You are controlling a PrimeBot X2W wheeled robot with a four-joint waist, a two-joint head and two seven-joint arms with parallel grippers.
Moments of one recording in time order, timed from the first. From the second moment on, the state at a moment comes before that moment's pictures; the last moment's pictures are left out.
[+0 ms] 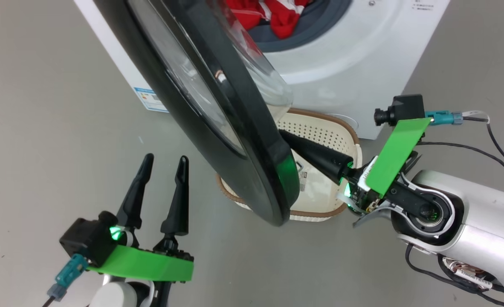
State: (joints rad) left arm -0.26 0.03 -0.19 0.10 -0.42 -0.05 -0.26; right arm -1.00 -0.57 1.23 0.02 2.34 0.12 -0.11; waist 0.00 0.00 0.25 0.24
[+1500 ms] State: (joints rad) left arm -0.20 0.03 -0.21 0.10 -0.47 -0.02 -0.26; right arm -0.96 -0.52 1.29 0.08 2.33 0.12 -0.03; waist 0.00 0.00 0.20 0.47
